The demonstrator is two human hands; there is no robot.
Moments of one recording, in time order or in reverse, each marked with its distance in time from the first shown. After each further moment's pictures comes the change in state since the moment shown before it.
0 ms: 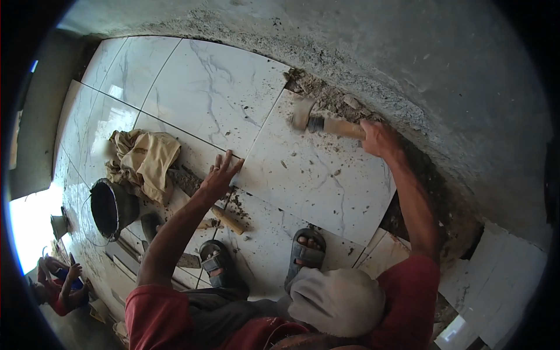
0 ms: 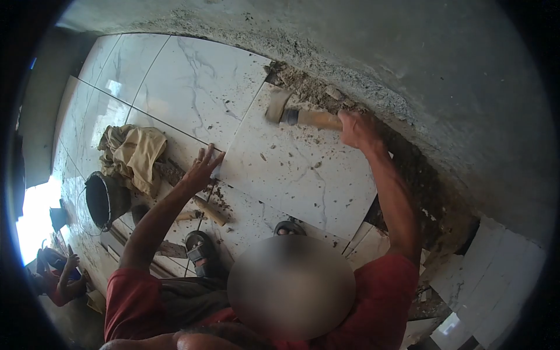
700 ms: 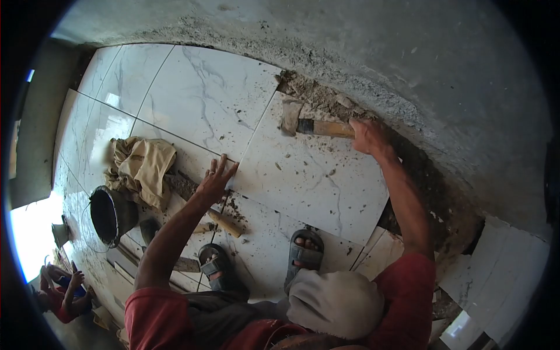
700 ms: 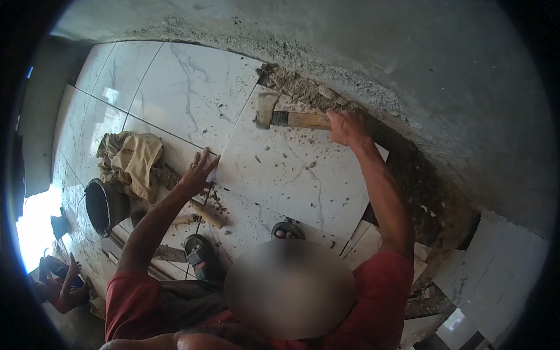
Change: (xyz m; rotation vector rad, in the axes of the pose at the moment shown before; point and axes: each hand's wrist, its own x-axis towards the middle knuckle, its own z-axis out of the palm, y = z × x) left_hand 0.000 -0.001 0.002 0.045 -0.036 0.000; right_hand -0.007 -0.014 -0.003 0.010 -0.031 0.026
